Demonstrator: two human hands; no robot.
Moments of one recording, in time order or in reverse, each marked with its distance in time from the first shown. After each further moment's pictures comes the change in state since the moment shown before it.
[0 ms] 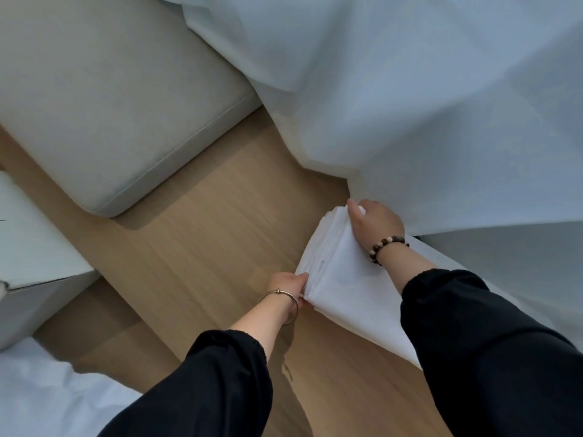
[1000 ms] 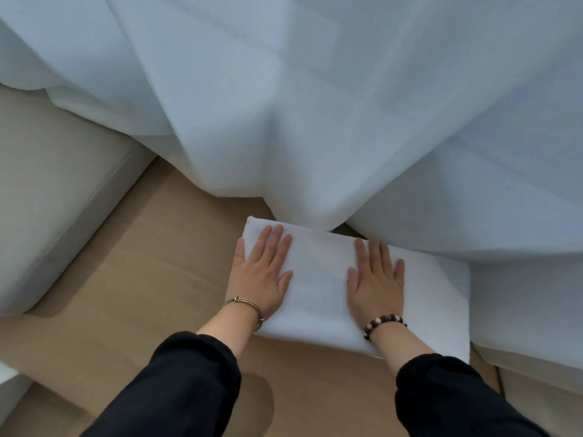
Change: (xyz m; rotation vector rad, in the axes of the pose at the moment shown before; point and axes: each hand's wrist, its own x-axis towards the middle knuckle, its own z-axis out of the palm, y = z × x) left_hand -0.005 0.028 0.077 1.749 0.294 1.221; right_hand -0.116 0.161 0.016 -0.163 0.143 0.221
